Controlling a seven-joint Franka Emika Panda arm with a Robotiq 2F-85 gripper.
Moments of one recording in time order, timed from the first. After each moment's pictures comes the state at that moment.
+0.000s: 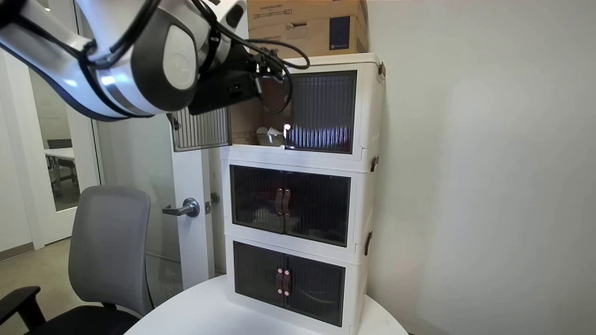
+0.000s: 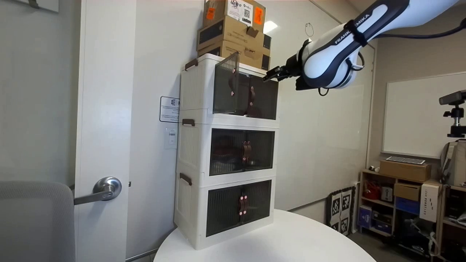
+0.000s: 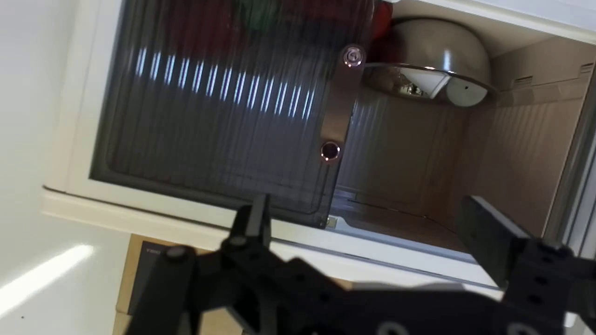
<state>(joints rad) -0.05 0.08 0.02 -2.08 -0.13 3.52 -0.14</state>
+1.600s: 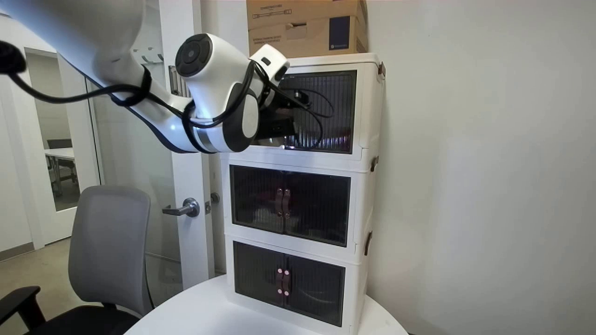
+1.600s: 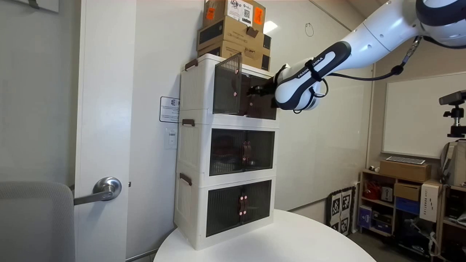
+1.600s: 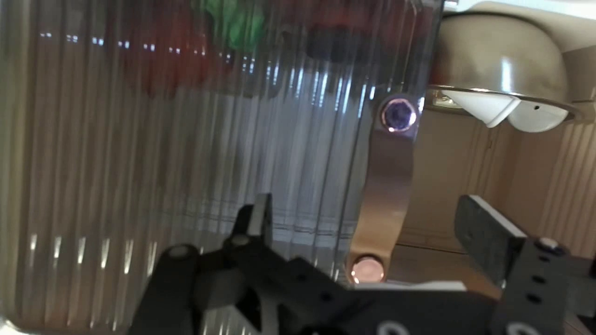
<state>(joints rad) -0.15 0.49 0.13 -1.65 -0.15 3.54 -0.10</state>
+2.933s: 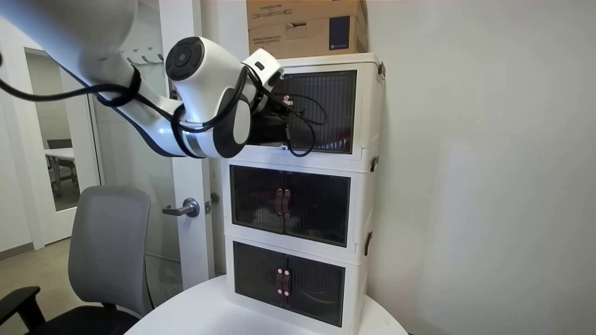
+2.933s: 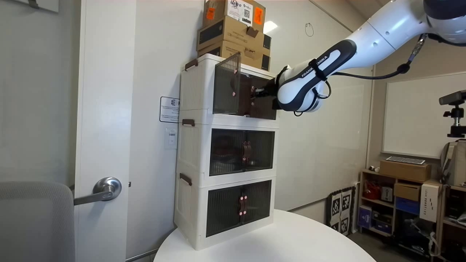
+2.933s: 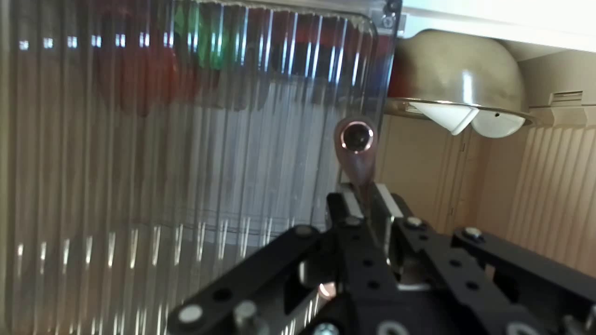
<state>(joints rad) -0.21 0.46 0.22 -1.73 -0.17 3.57 -0.10</state>
